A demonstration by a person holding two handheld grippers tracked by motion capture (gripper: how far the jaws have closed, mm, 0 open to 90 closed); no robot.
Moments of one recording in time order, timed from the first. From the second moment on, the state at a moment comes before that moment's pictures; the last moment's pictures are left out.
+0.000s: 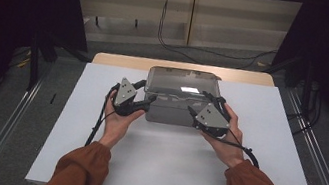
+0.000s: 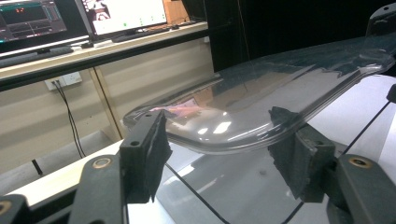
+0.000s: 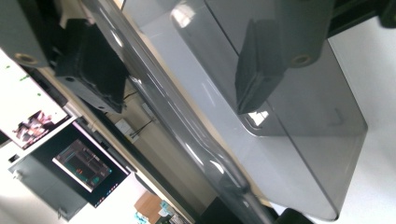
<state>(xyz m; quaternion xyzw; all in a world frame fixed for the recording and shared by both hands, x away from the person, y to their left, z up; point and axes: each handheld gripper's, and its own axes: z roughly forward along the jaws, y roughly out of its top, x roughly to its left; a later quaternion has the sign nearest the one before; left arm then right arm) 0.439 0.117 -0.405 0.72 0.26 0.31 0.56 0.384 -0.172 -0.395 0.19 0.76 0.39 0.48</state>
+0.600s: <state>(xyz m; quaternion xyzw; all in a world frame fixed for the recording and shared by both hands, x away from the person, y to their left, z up) 0.440 0.119 -0.404 0.72 0.26 0.31 0.57 0.396 -0.201 -0.386 0.27 0.75 0.47 0.39</state>
